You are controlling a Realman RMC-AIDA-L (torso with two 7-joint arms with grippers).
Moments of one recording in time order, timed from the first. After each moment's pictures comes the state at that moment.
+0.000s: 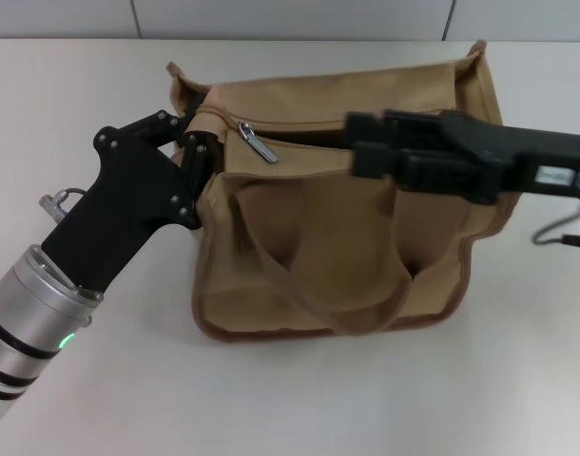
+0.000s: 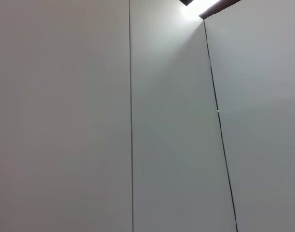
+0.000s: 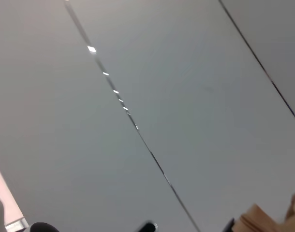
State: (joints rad) left arm -0.42 -2.08 -0.08 -0.16 2.08 1.78 -0.24; right arm 0.61 2.08 -0.87 -0.58 -1.61 -1.85 1.67
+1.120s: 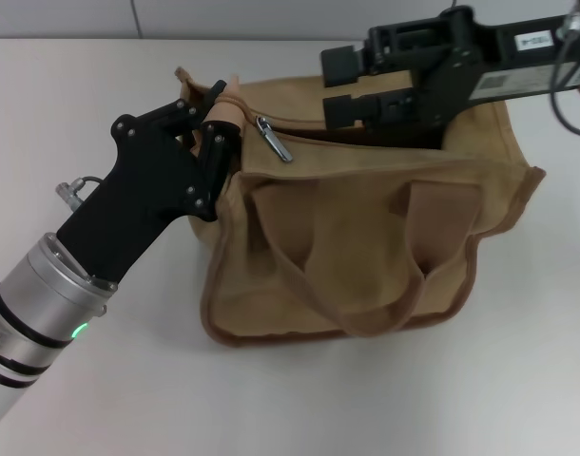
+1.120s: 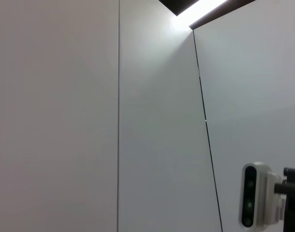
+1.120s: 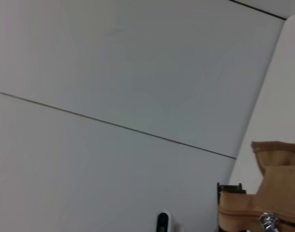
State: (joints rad) left arm -0.46 -2.08 -0.07 -0.18 2.08 1.78 -0.25; right arm 0.88 1.95 -0.82 -0.52 -1.78 -1.85 2.56
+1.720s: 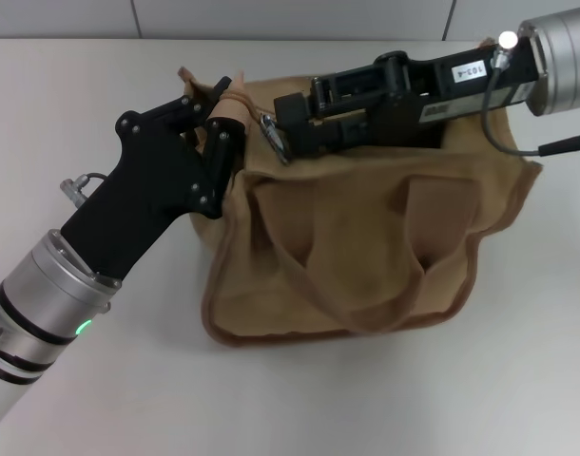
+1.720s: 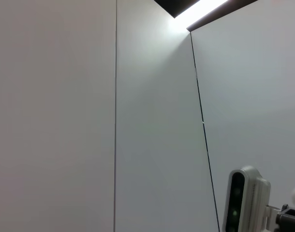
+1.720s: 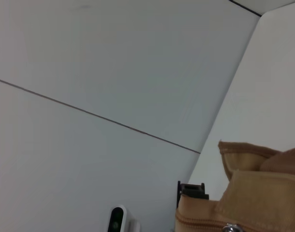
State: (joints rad) left arm -0.46 -2.08 -0.07 -0.18 2.08 1.78 -0.25; right arm 0.91 1.98 -0.93 -0.53 -1.80 -1.73 2.47
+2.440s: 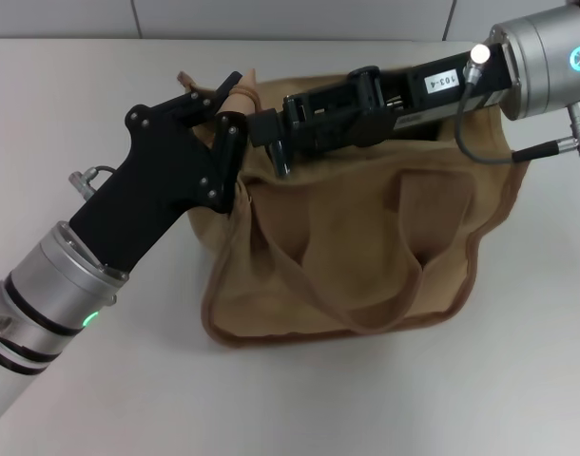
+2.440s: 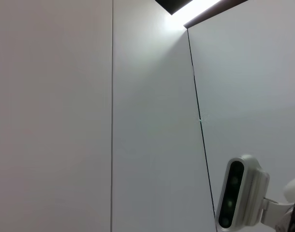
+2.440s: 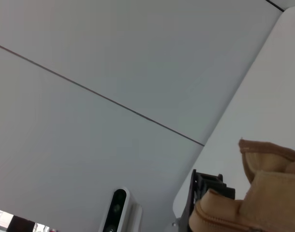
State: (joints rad) left arm -0.48 -2.08 -0.07 -0.18 2.08 1.76 -0.25; right arm 0.94 2.00 -0.95 -0.52 -1.81 -1.72 2.38
